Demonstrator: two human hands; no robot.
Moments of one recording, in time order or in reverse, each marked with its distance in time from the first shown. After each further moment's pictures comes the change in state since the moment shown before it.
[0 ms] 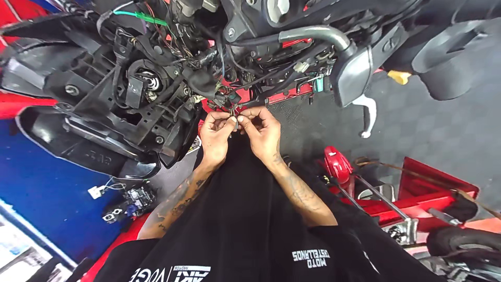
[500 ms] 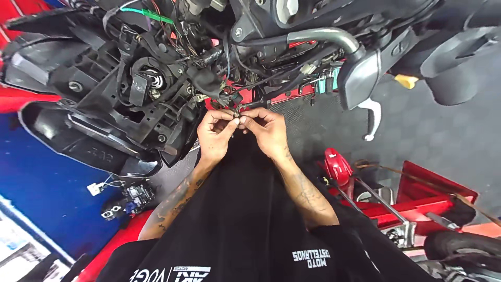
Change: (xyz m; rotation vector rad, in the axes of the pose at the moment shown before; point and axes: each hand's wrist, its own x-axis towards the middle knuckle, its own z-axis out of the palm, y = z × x) left_hand 0.006 0.000 -0.013 0.174 -0.083 0.286; right_hand 0.013 -0.010 -0.013 0.106 -0.169 0.207
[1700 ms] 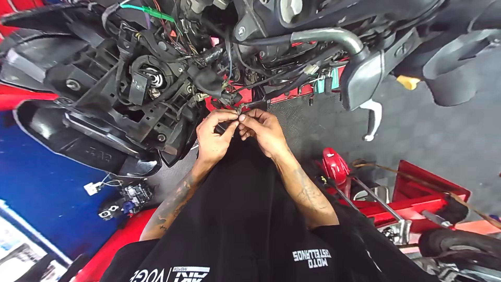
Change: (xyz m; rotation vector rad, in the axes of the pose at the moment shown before) left_hand 0.004 -0.001 -0.011 0.264 -0.111 0.183; right_hand 0.004 0.006 0.002 0.274 -0.084 0.301
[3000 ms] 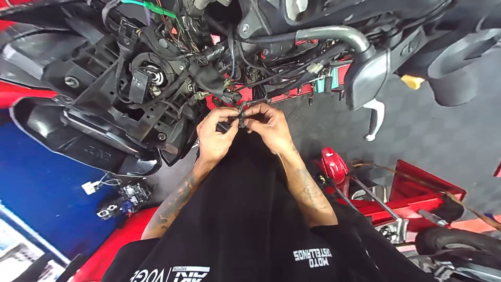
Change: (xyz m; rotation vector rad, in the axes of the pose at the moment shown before) left_hand 0.001 0.006 0.001 0.118 0.028 -0.025; right_hand -0.005 -0.007 -0.011 -0.246 -0.040 -0.198
